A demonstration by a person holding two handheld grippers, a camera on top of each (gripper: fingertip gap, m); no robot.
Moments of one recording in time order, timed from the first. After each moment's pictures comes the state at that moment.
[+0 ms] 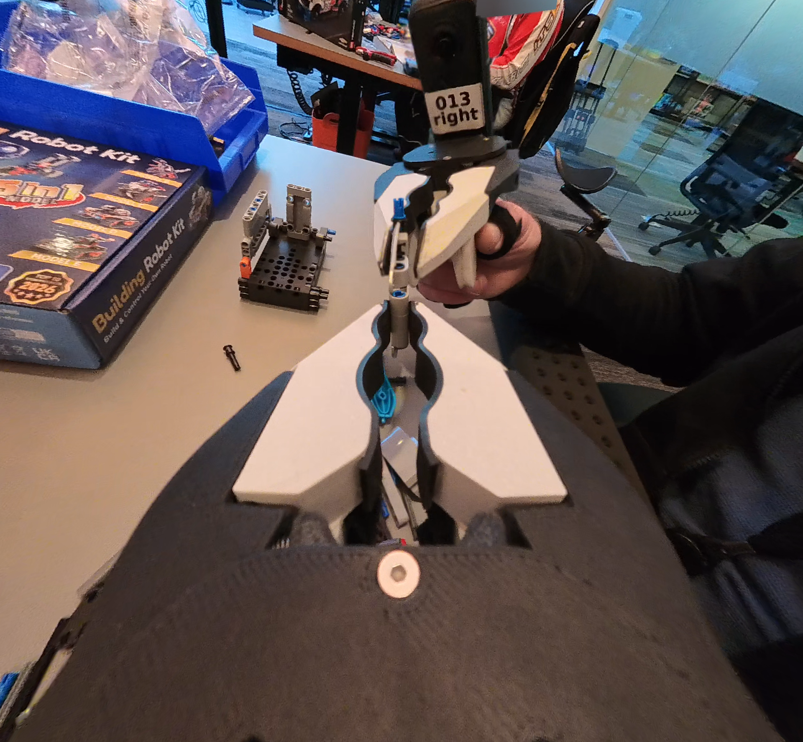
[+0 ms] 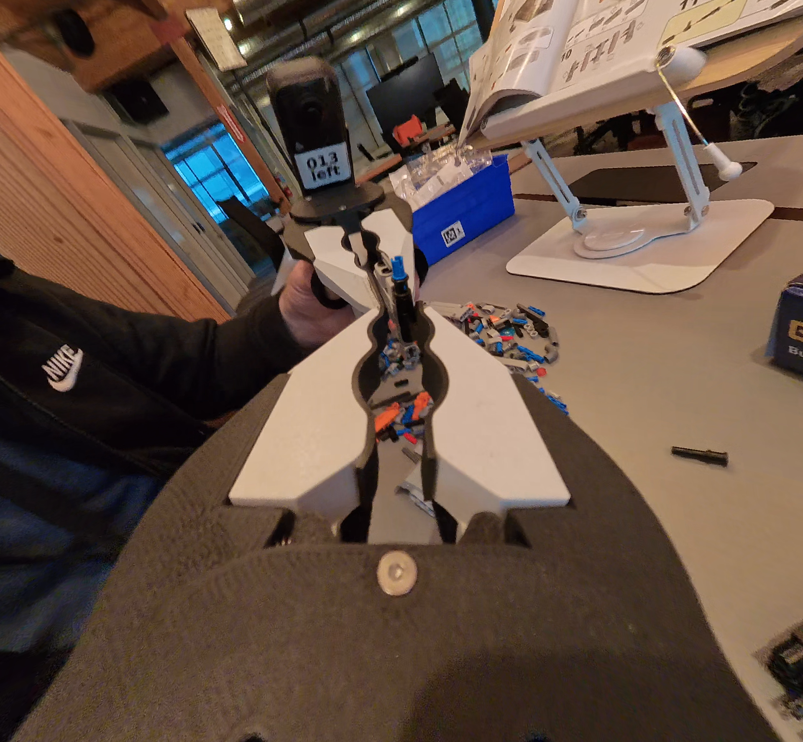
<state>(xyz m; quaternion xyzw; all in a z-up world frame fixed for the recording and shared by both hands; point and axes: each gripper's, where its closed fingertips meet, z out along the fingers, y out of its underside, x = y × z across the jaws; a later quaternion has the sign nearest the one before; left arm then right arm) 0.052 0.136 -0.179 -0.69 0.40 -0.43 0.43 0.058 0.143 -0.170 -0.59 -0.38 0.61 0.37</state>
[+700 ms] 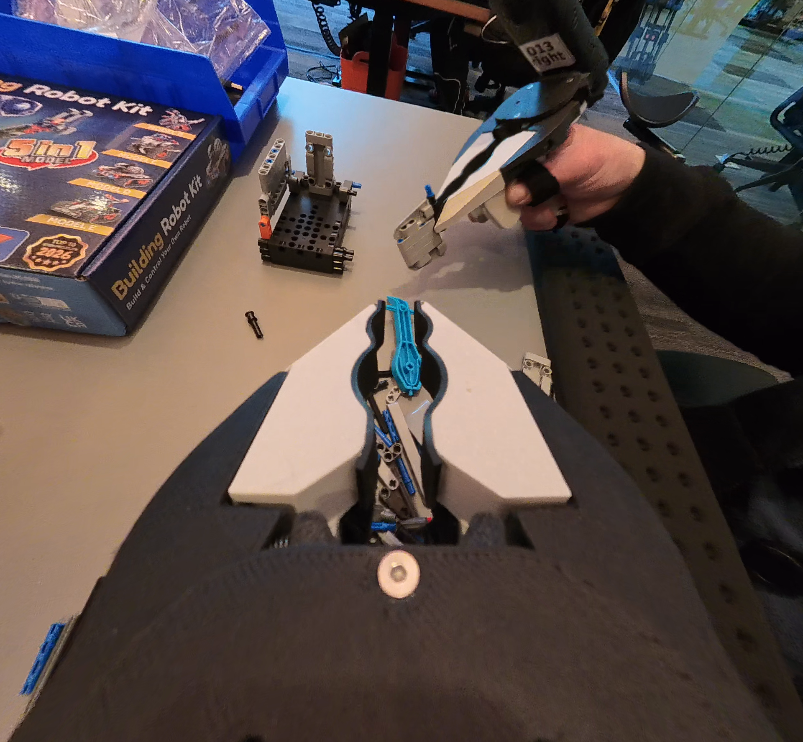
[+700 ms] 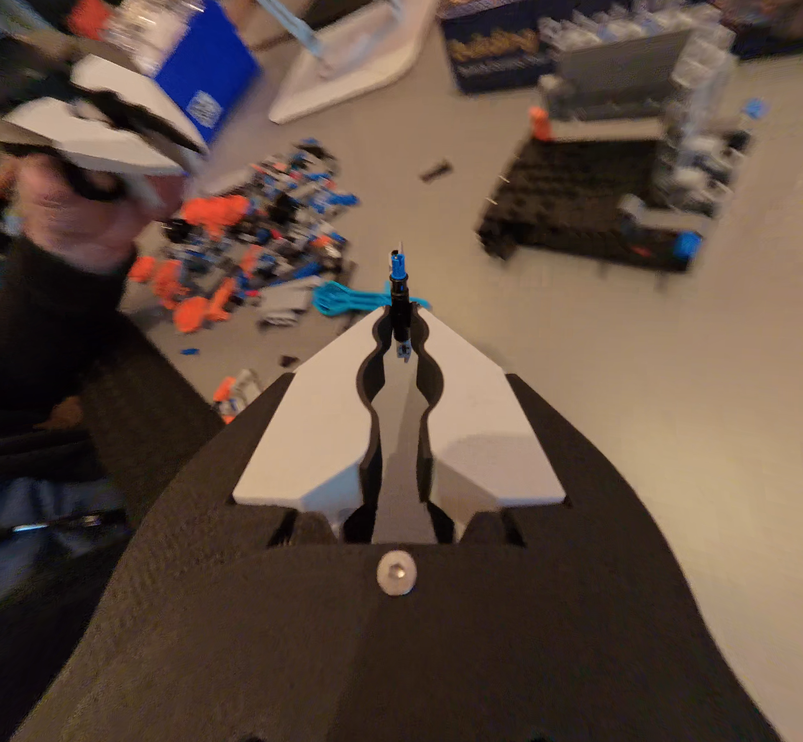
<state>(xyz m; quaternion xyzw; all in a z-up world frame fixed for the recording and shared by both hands) 0.055 0.143 -0.209 -0.72 0.42 -0.36 0.42 0.189 0.165 -0.271 -0.82 -0.25 0.39 0.33</state>
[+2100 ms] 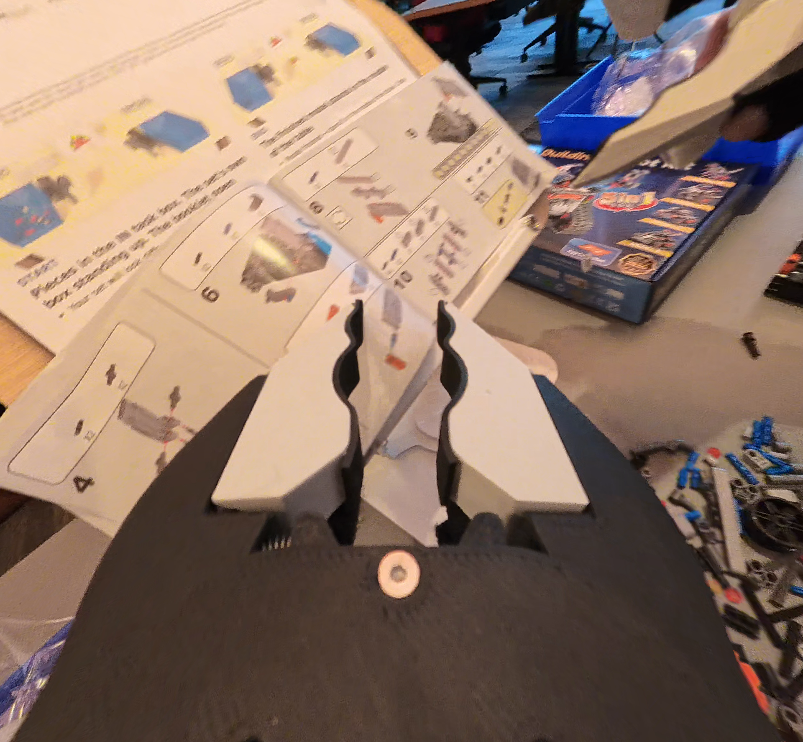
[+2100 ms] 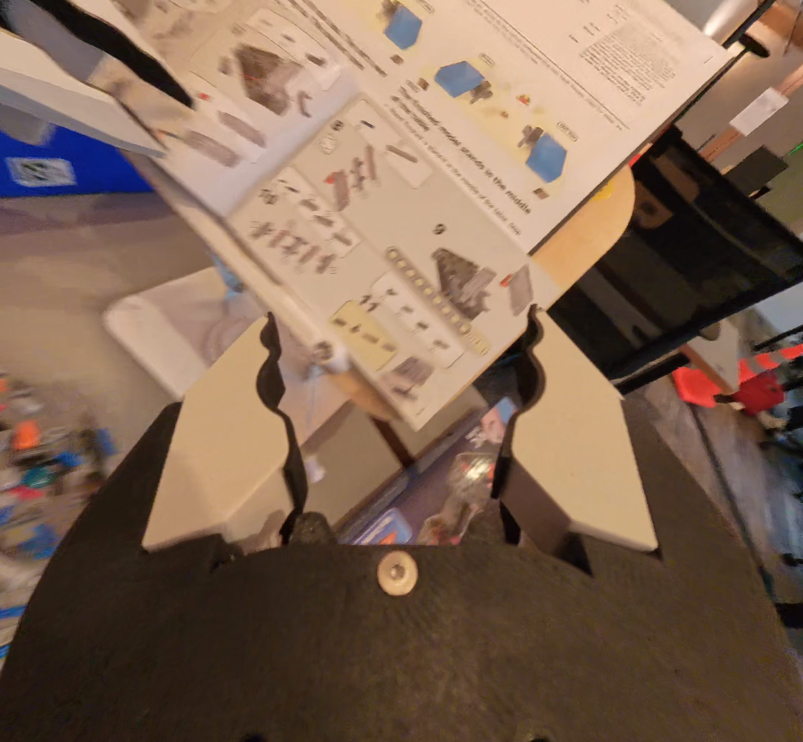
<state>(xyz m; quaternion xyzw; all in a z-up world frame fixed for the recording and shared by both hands) -0.209 0.285 -0.103 -0.76 0.24 0.00 0.60 -0.084 0.363 -0.084 -0.58 -0.55 0.15 0.58</state>
